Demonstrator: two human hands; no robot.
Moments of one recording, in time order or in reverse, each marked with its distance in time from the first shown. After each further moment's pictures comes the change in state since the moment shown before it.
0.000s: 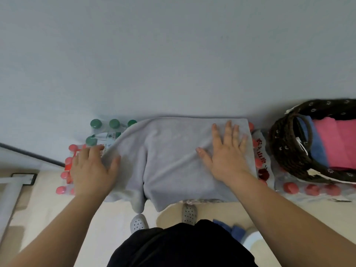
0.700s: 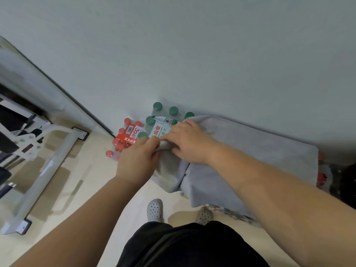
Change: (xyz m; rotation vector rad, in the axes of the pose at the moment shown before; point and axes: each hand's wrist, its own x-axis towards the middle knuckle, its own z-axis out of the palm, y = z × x) left_hand -0.028 -0.010 -0.039 -0.054 0.044 0.212; right_hand 0.041 -0.203 -0.024 -0.043 -0.113 -1.095
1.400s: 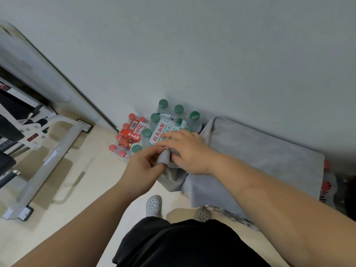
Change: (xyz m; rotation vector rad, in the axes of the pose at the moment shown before) left_hand -0.024 0.017 -0.014 -0.734 -0.188 -0.348; right_hand -0.011 -0.020 0.007 0.327 -0.037 0.024
